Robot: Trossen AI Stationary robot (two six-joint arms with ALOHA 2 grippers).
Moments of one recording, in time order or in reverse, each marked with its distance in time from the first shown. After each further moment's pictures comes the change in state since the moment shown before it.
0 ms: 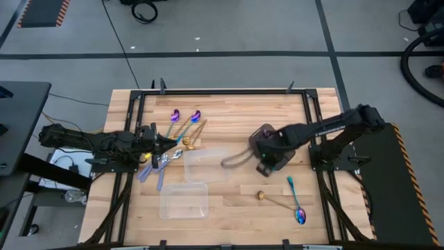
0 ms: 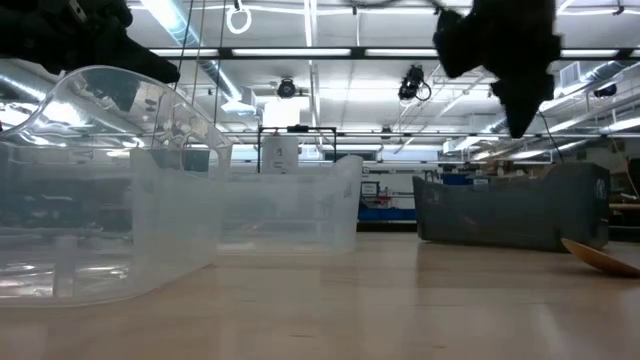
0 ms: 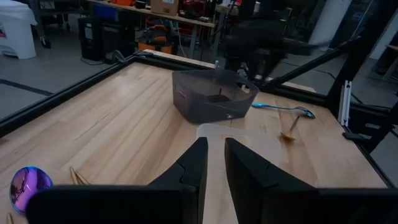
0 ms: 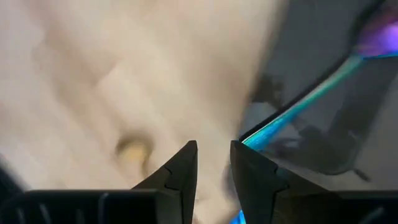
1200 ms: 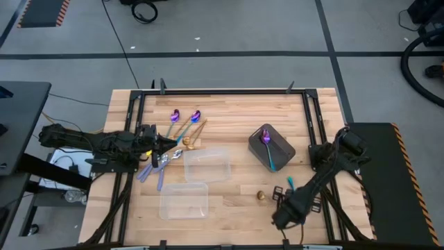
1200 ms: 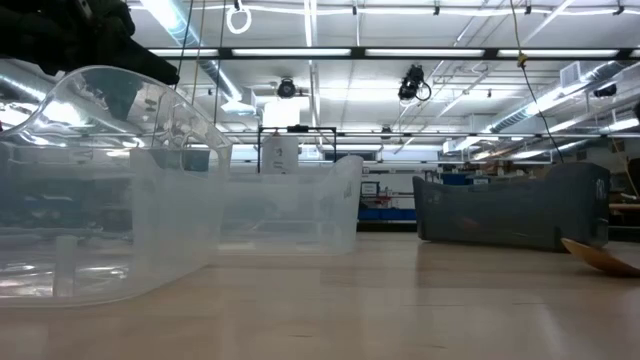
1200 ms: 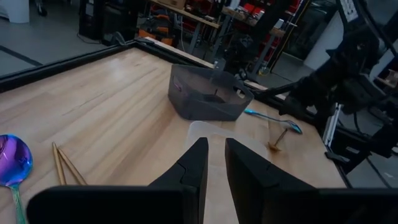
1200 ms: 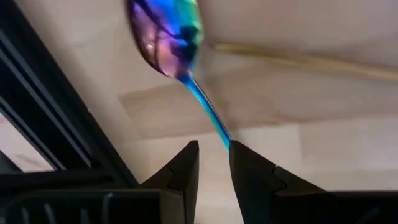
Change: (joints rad) left arm 0.000 0.000 0.000 -0.010 0.001 -0.188; right arm 0.612 0.394 0.074 -0.213 -0.061 -1.300
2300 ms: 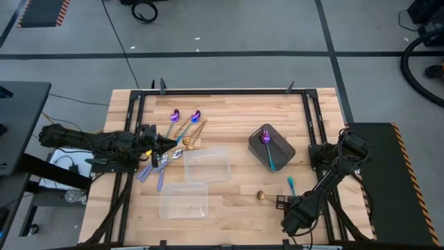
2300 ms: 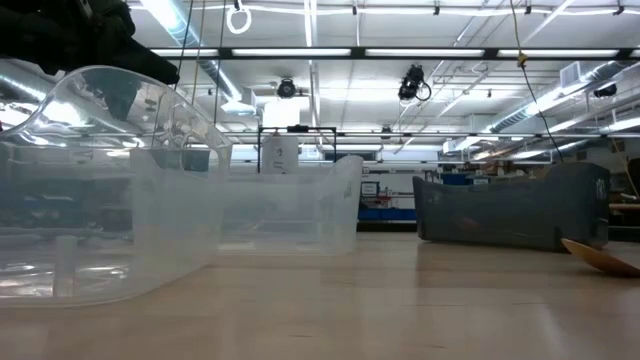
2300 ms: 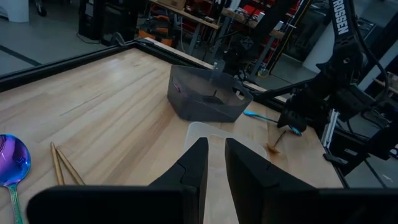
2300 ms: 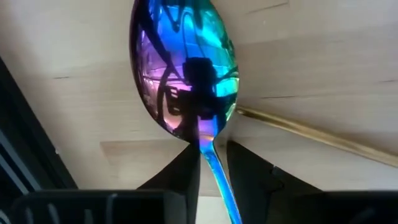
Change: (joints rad) left arm 0.000 0.000 0.000 0.005 0.000 -0.004; right arm 0.096 -0.002 -0.140 0.264 0.028 -0.041
